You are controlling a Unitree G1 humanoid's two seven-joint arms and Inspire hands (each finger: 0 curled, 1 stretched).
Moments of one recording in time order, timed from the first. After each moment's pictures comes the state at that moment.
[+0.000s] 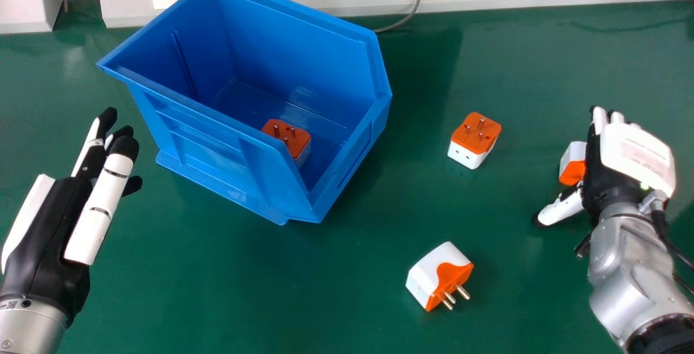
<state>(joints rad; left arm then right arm) 0.26 0.34 0.34 -0.34 -0.11 0.10 -0.26 -0.54 -0.38 0.25 0.70 -0.68 0.40 -0.24</state>
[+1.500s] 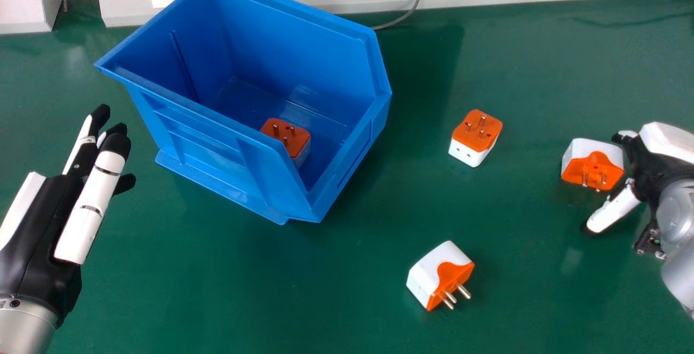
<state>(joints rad) 0.27 0.34 0.37 -0.38 -0.12 0.12 -0.28 -0.58 -0.59 0.27 0.66 -0.63 0.38 0.14</state>
